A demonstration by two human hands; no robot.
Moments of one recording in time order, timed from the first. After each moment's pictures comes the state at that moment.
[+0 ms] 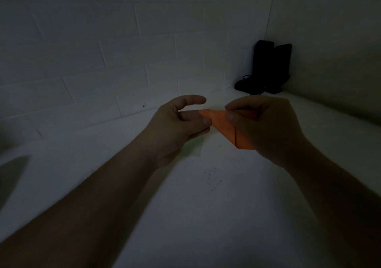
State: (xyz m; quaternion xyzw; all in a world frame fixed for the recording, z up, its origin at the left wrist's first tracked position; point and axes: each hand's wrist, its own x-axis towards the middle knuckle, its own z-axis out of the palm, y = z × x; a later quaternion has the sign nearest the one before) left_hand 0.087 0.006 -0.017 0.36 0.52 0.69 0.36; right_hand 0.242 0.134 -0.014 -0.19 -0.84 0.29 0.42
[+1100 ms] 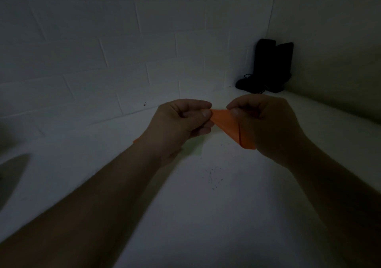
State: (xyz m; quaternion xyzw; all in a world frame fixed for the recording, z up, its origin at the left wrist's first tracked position) left_hand 0.090 0.008 -0.018 0.35 0.55 0.68 0.32; right_hand 0.241 0.139 -0.016 -0.19 -0.86 0.28 0.39
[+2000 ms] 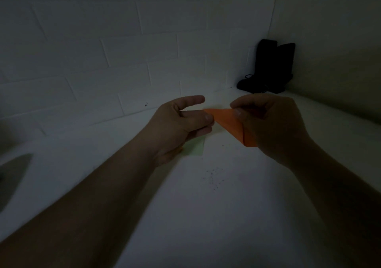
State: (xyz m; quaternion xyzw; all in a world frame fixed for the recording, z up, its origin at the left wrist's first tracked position) left_hand 0.085 0.005 -0.011 0.31 0.52 0.69 0.38; right_hand 0.243 0.137 -0.016 -0.20 -0.85 0.26 0.42
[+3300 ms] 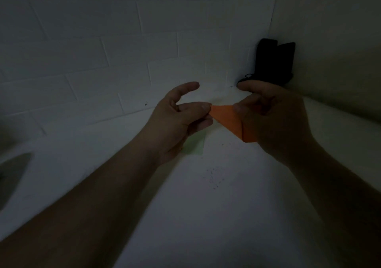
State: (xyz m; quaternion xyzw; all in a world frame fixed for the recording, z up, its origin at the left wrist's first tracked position) left_hand 0.087 0.005 -0.010 0.34 0.49 0.72 0.35; right_hand 0.243 0.133 -0.012 -0.19 -0.81 0.30 0.46
